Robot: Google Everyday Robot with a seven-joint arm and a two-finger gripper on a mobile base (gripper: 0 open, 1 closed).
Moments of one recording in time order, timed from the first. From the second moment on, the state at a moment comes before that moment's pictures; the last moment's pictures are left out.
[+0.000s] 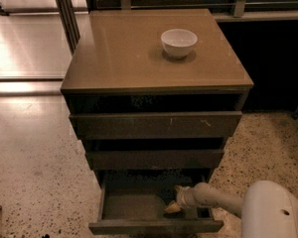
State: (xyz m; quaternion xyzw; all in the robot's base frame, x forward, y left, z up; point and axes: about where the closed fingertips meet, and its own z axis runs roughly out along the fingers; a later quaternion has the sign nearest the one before) arm 0.571 -0.117 0.148 -0.48 0.82 0.16 0.27
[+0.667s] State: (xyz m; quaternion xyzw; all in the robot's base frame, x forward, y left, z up) arm 0.585 -0.123 0.112 -0.47 0.83 0.16 0.25
